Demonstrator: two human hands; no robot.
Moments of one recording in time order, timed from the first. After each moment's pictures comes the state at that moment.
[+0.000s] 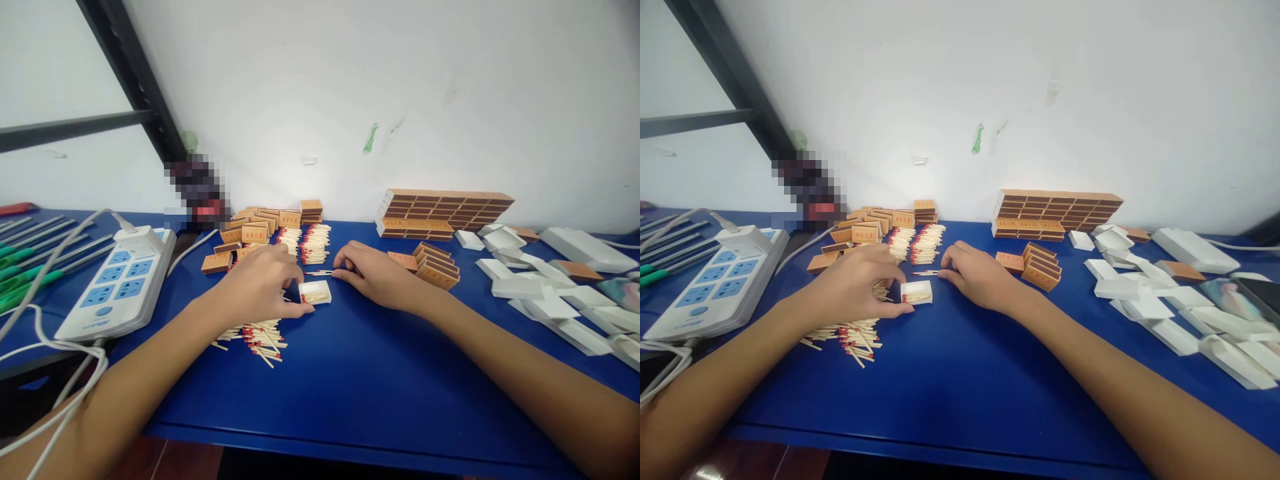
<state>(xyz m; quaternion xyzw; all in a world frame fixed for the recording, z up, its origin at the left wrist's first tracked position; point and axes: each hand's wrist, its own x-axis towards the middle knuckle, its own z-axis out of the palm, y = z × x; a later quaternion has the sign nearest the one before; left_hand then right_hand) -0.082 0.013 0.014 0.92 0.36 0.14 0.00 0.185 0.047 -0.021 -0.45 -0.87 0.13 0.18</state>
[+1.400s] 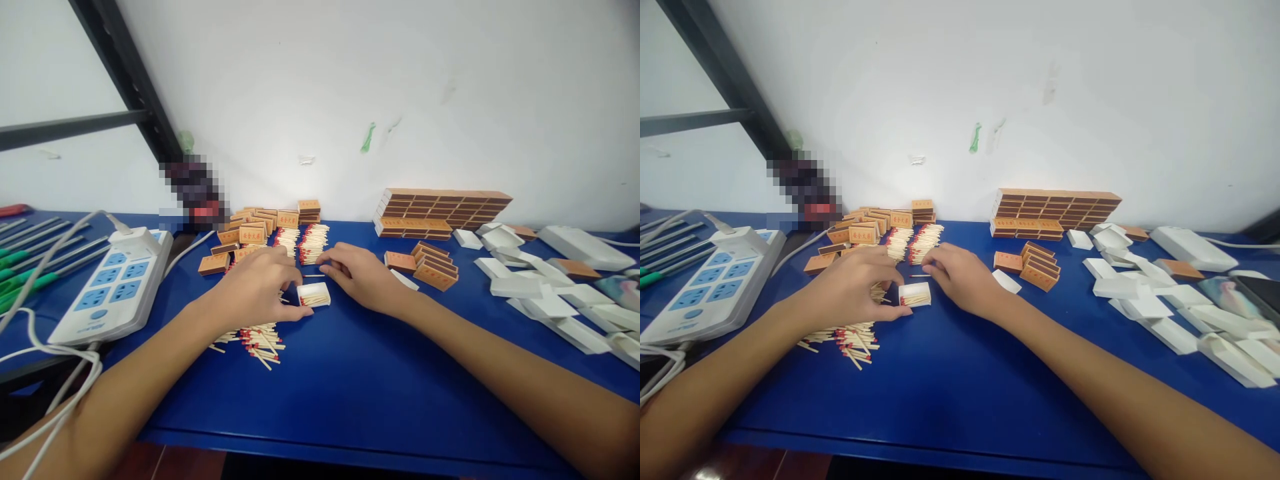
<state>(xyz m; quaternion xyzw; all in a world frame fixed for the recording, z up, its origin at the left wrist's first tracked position) -0.082 0.011 0.014 0.92 0.35 0.14 0.00 0.162 0.037 -0.025 -0.40 -0.86 0.17 0.27</state>
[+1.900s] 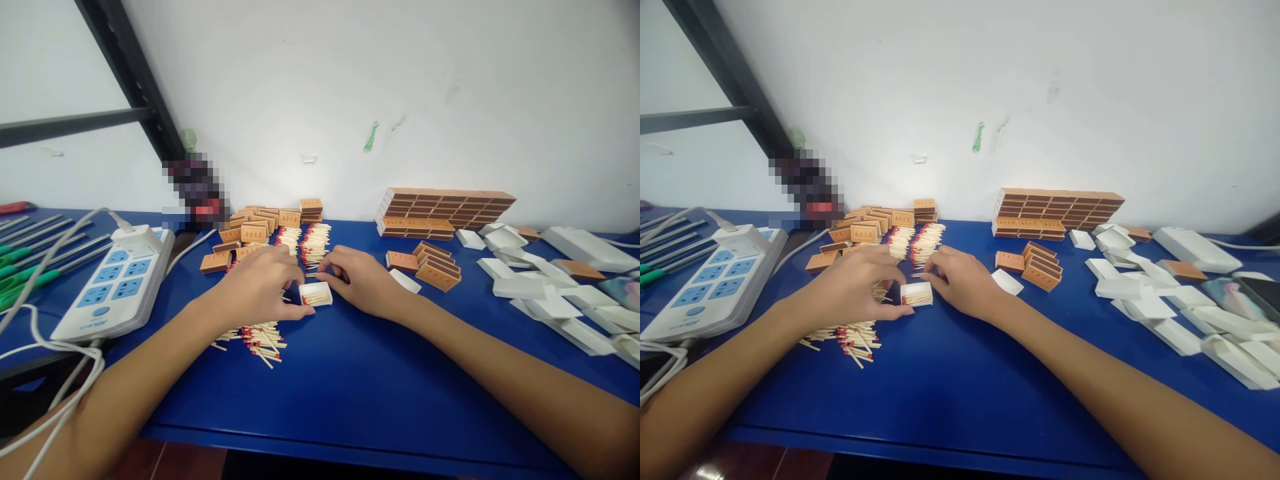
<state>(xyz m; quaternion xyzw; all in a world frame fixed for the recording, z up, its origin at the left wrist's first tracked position) -0.081 0.012 0.014 0.92 0.36 0.14 -0.01 0.160 0.041 -0.031 -0.40 -0.87 0.15 0.25</state>
